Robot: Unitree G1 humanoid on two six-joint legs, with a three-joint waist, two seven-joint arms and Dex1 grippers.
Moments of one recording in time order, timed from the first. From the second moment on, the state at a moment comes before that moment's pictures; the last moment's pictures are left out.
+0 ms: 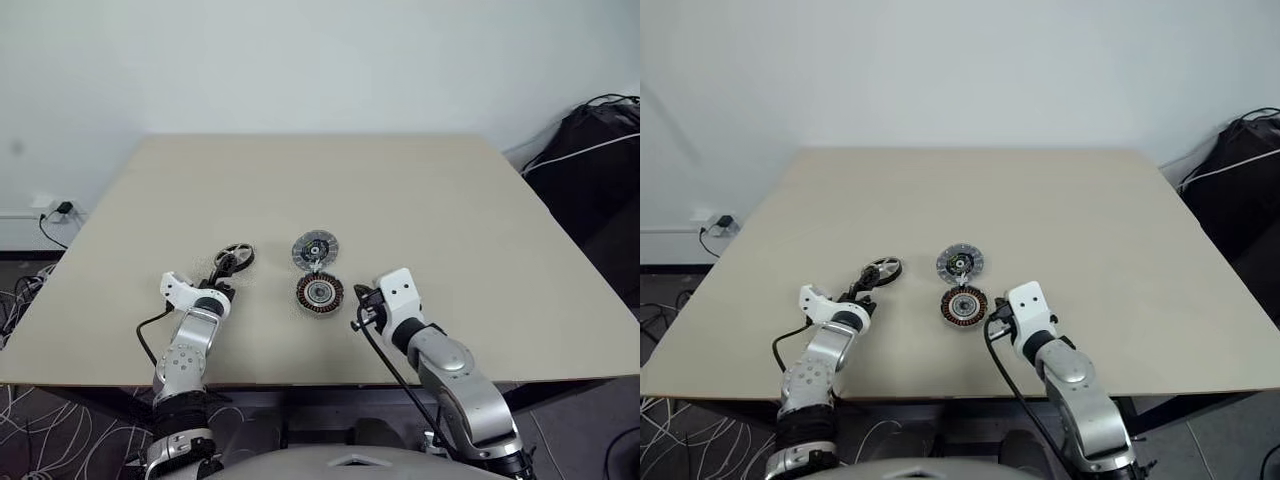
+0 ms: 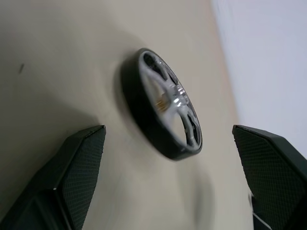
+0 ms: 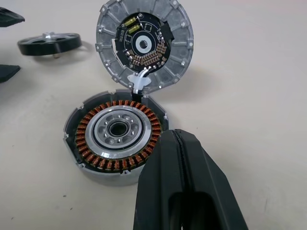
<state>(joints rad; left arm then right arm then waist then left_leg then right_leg) -0.14 -0.08 0.39 0.19 -1.00 0.42 0.11 0.14 -0.20 0.20 -0.43 0.07 0.59 0.26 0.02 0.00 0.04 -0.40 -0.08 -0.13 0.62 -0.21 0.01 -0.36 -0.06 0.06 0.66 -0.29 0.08</state>
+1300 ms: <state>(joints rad) -0.16 -0.08 0.34 0.09 -1.02 0.37 -0.20 0.17 -0.20 0.19 -0.44 0.07 0.59 0.25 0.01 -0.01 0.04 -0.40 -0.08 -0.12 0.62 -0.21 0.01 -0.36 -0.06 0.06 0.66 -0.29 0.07</state>
